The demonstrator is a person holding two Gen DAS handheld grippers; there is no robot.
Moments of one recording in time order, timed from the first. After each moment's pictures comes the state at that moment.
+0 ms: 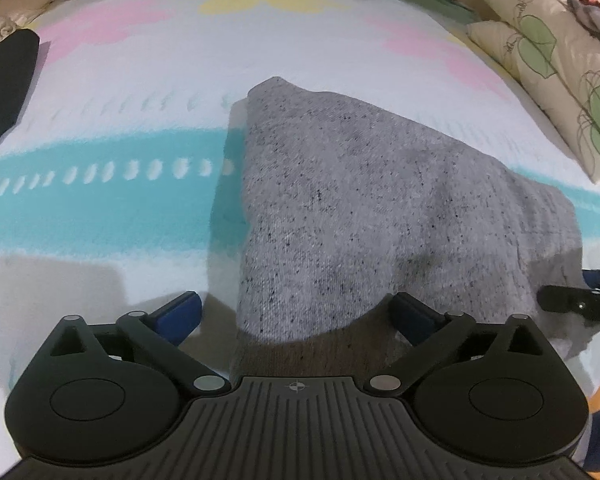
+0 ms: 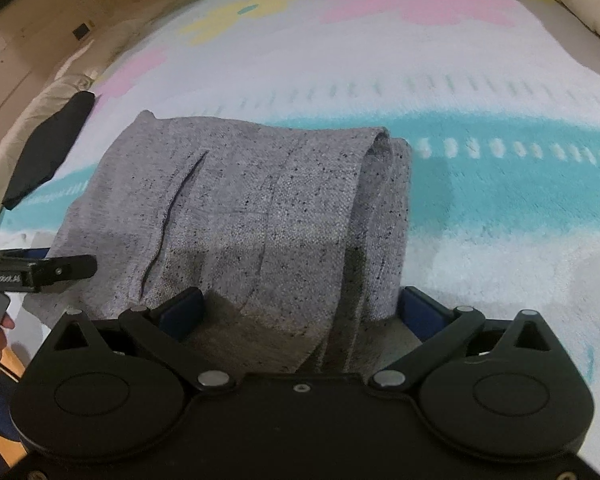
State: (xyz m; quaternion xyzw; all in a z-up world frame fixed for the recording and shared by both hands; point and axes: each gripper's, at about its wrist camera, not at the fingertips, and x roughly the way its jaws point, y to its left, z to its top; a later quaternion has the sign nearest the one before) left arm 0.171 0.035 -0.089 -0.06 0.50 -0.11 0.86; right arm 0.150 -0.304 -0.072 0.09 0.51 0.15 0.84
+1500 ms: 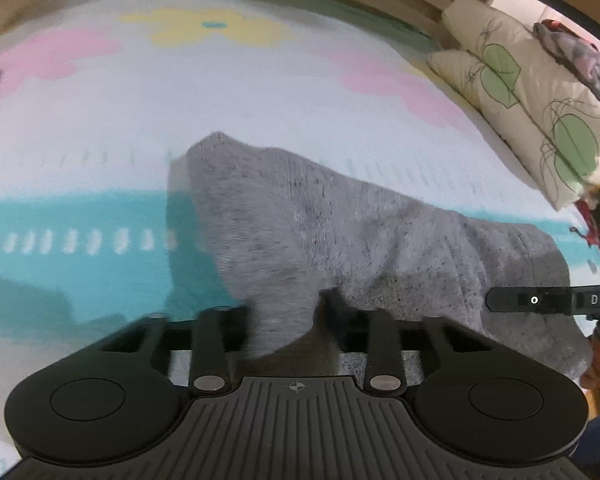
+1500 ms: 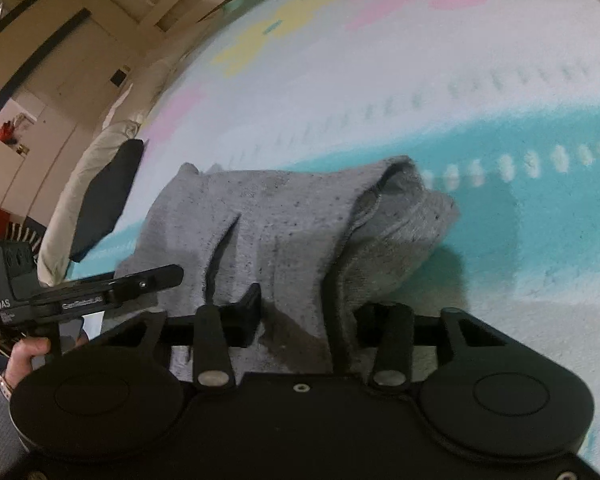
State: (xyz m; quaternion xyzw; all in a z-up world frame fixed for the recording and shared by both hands) left arm 0.201 0.028 -0.079 -0.08 0.45 -0.17 0.87; right arm 0.190 -0.320 -0.077 0.22 0.50 0.22 0.81
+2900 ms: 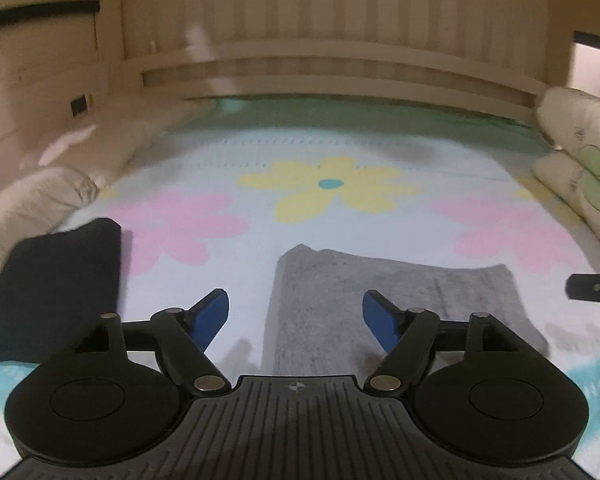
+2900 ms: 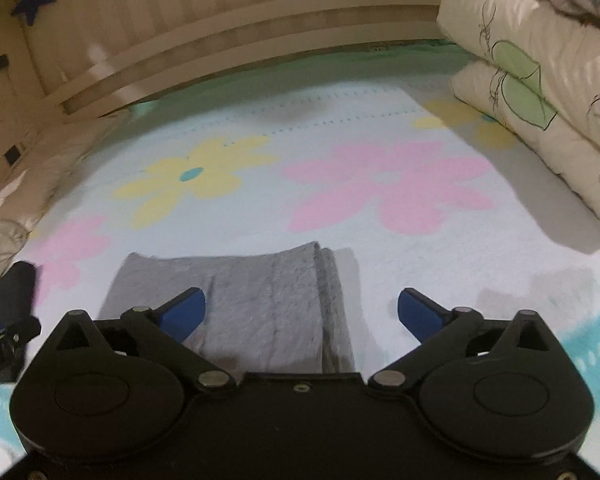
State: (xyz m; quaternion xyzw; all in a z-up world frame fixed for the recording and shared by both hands) left arm 0.261 0.031 0.032 0.00 0.33 0.02 0.94; right arm 0.290 -0.232 0.031 0.11 0.39 -0.01 0.92
